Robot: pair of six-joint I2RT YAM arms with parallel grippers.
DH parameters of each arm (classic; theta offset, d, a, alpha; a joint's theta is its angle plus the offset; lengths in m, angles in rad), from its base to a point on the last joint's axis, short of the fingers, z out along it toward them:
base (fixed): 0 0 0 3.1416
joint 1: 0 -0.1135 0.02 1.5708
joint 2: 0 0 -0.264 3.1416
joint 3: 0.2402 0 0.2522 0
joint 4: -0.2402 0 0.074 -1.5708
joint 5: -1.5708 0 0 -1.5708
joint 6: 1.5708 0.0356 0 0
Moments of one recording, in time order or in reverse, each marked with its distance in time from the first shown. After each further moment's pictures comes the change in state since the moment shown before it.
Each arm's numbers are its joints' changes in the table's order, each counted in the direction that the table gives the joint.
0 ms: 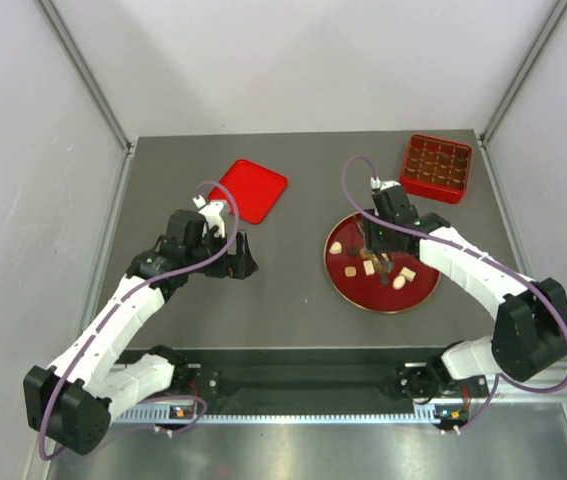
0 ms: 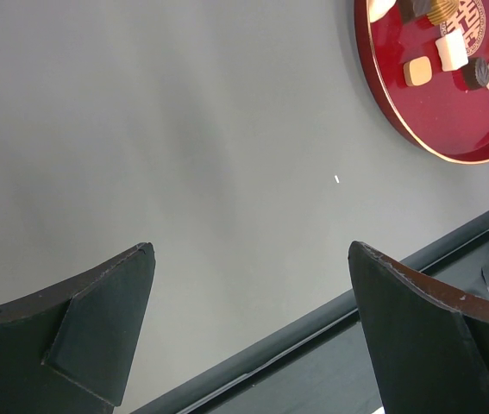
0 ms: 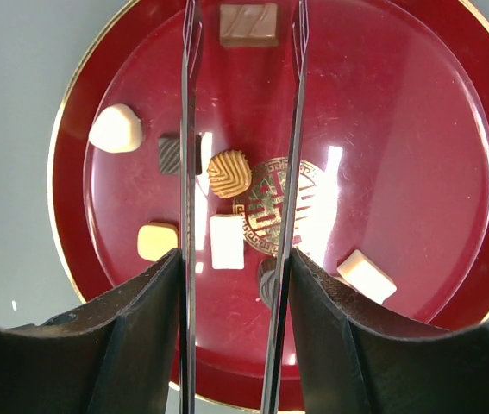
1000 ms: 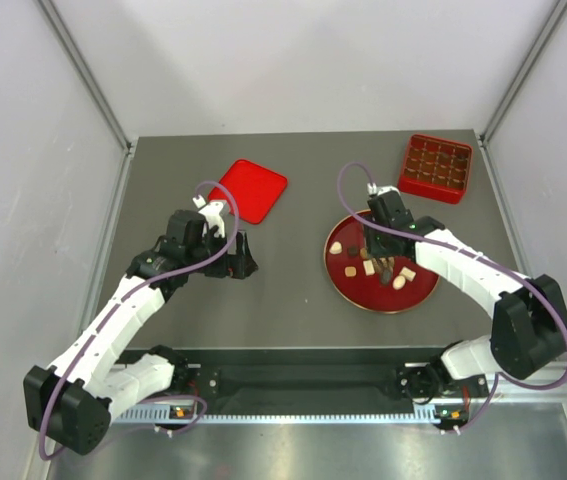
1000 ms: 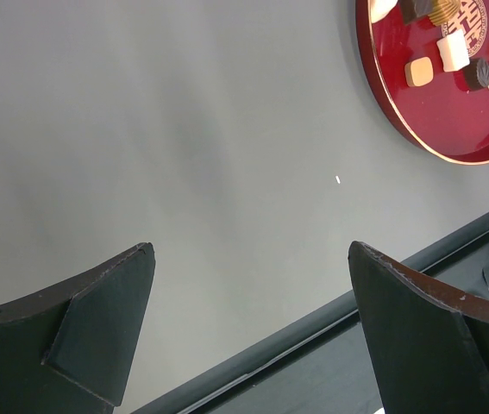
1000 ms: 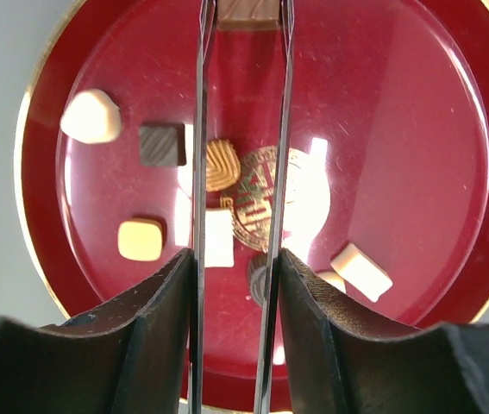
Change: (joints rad) left arm 0.000 0.000 0.000 0.000 0.003 0.000; right arm -0.024 0.014 -0.032 0.011 -0.050 -0.001
